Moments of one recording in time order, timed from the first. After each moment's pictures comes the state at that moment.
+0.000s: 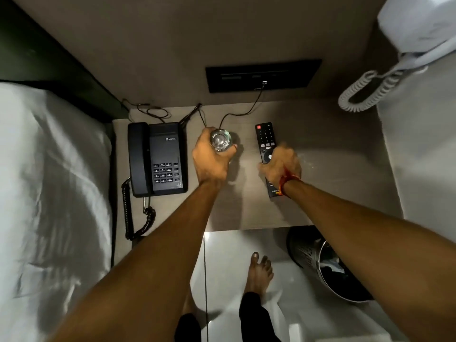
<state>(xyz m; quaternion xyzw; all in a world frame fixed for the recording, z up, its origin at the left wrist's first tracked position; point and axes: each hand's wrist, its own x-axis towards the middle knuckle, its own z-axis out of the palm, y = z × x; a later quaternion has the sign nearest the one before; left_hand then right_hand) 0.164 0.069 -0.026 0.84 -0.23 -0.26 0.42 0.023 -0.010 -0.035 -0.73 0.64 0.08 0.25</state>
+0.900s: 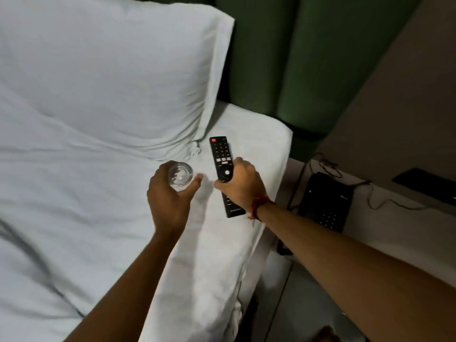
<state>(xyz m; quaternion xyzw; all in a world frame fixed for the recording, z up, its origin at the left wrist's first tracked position) 0.455 0.502 0.168 0.89 -0.07 0.06 0.44 0.421 0.335 0.155 -0.88 0.26 0.01 0.40</state>
